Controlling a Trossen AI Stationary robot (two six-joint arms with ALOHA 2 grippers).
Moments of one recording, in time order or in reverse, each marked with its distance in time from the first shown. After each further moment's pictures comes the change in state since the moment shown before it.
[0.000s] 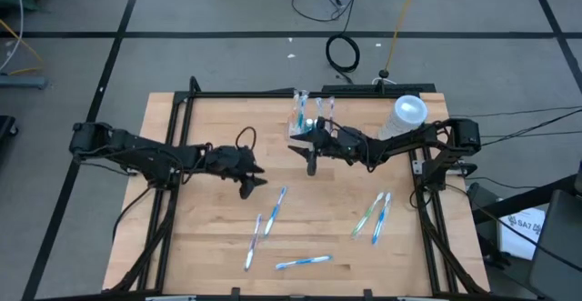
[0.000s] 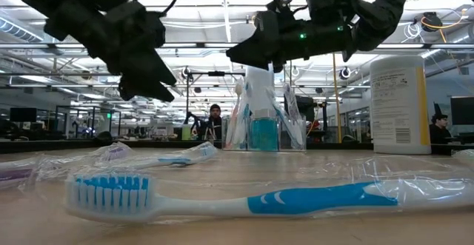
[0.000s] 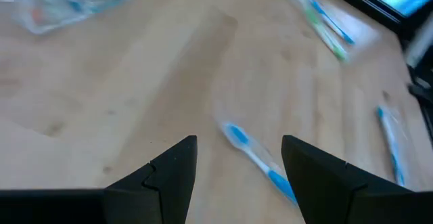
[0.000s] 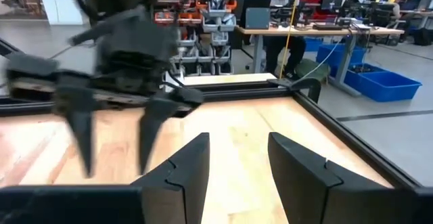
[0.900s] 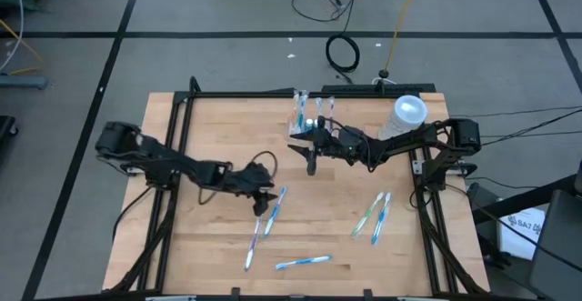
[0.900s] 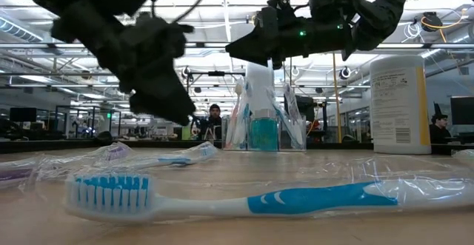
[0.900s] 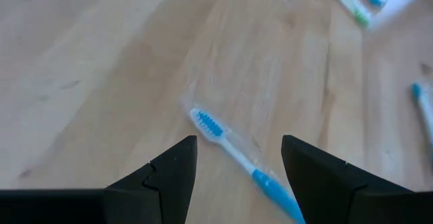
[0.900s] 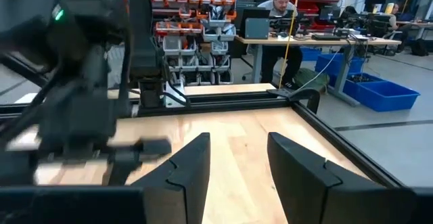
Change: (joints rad) left arm -0.179 0.288 0.130 0.047 -0.180 -0.067; right arm 0.000 0.000 0.001 0.036 0.001 -0.009
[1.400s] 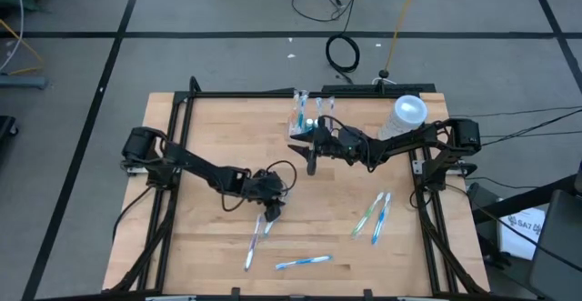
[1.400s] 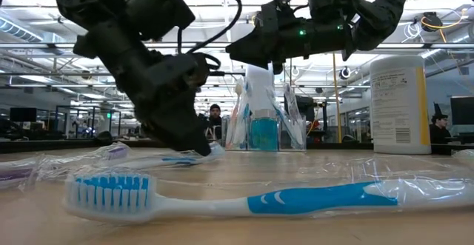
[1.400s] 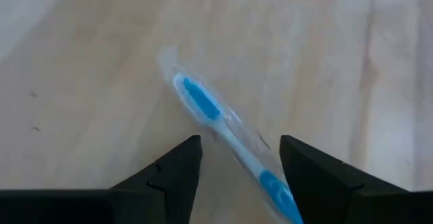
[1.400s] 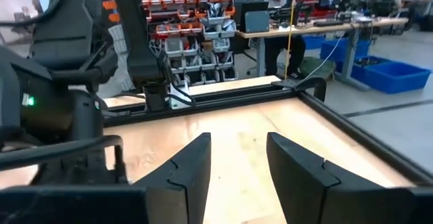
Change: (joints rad) left arm 0.013 0.259 0.155 -0.093 0.052 -0.033; right arm 0.000 0.000 0.000 -0.013 0.000 0.100
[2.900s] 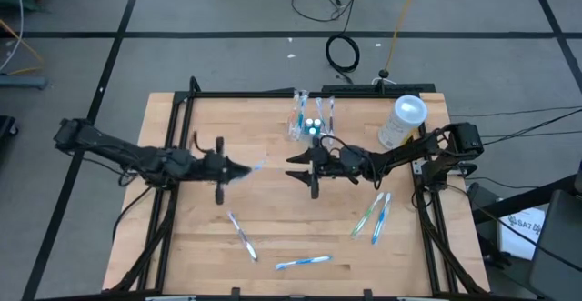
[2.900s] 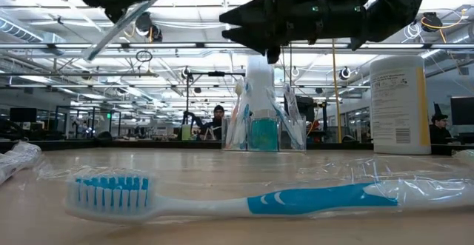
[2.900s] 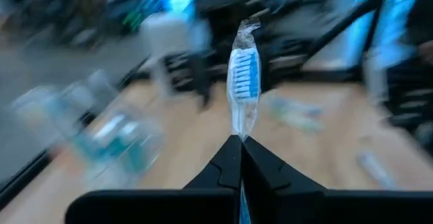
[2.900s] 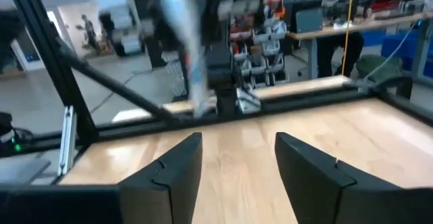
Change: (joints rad) left arm -0.098 -0.966 -0.290 0.053 -0.239 0.559; right arm 0.177 0.000 0.000 0.041 0.001 0.094
